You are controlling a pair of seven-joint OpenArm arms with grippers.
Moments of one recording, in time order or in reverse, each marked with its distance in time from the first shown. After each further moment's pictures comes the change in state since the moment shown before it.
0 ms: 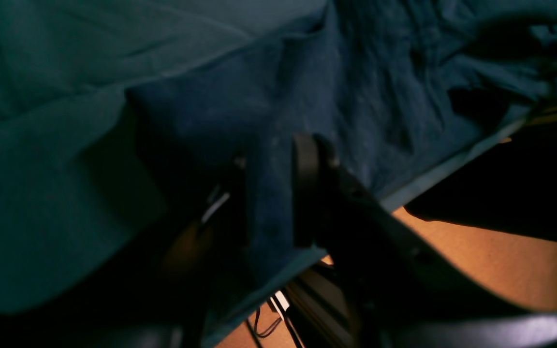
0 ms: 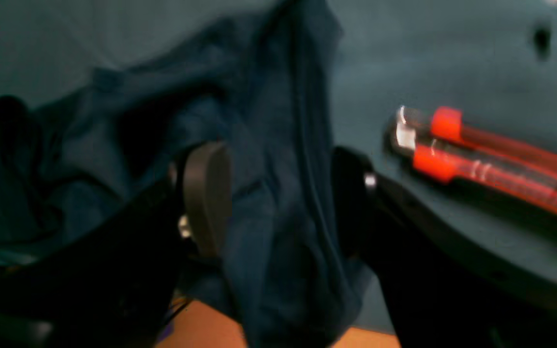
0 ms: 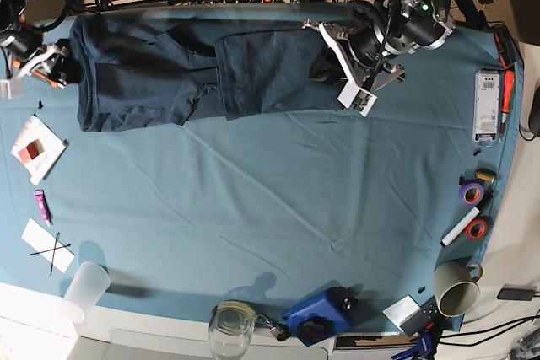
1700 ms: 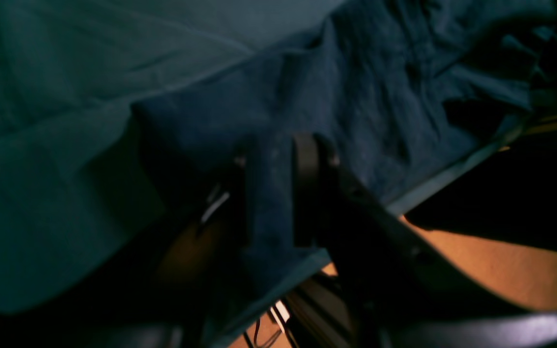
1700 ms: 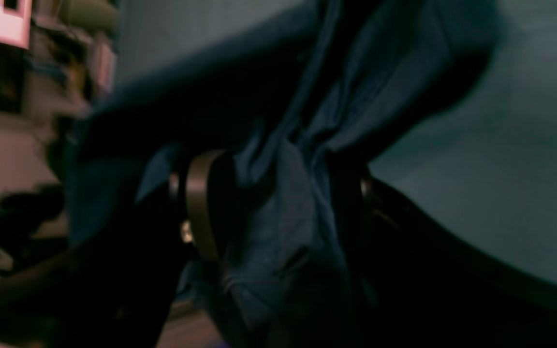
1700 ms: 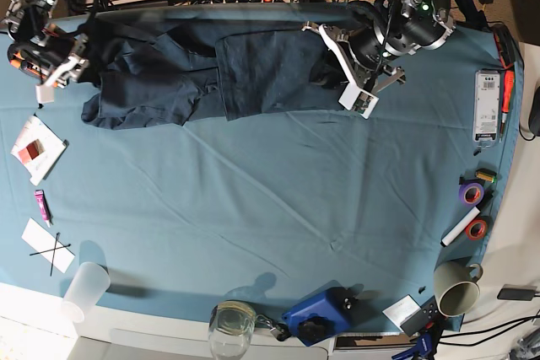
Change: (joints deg) left arm -0.1 0.0 0.0 0.0 0.0 0.0 -2.2; right arm 4.3 0.1 -15.9 -14.8 16.2 0.0 1.6
